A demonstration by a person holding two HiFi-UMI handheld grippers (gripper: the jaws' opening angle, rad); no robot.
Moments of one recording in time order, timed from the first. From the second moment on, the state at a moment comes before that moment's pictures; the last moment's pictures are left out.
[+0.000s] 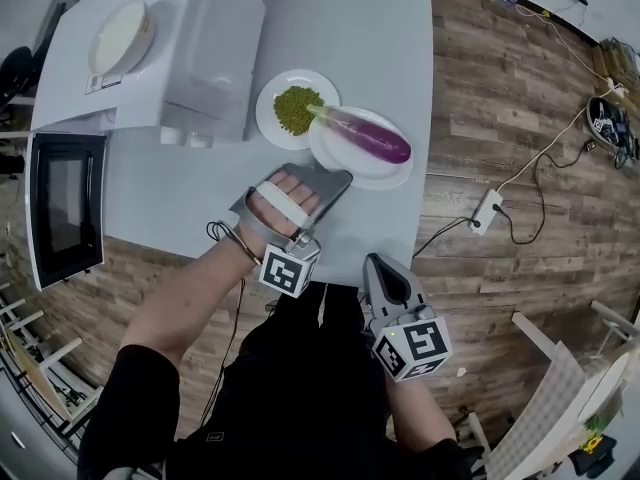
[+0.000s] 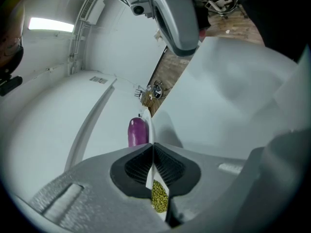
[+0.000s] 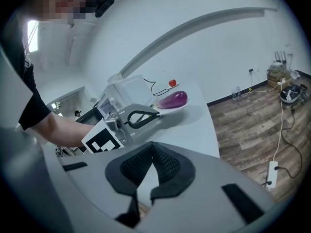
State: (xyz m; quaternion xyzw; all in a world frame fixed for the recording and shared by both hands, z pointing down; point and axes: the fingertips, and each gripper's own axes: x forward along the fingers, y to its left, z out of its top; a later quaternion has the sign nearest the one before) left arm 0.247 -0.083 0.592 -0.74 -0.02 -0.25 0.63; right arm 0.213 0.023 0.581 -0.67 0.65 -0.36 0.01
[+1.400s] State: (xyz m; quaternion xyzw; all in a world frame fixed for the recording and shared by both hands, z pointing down) left arm 0.081 -0.116 0.492 -0.72 0.11 -0.34 0.59; right arm 0.127 -0.035 0.494 -0.57 0.77 -0.29 -0.06
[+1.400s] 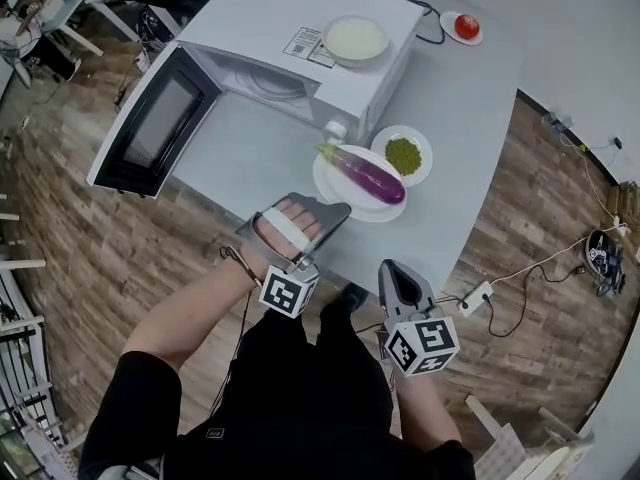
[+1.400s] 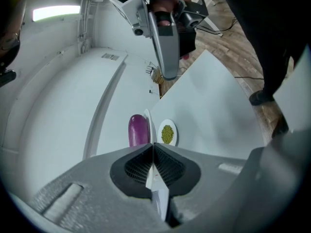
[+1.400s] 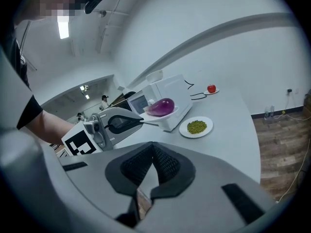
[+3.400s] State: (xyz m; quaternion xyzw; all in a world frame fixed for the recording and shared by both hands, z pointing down) left arm -0.105 -0.296 0.466 -0.68 0.18 -0.36 0.61; right arm -0.029 -0.216 0.462 -0.57 0.79 -0.21 -0.07
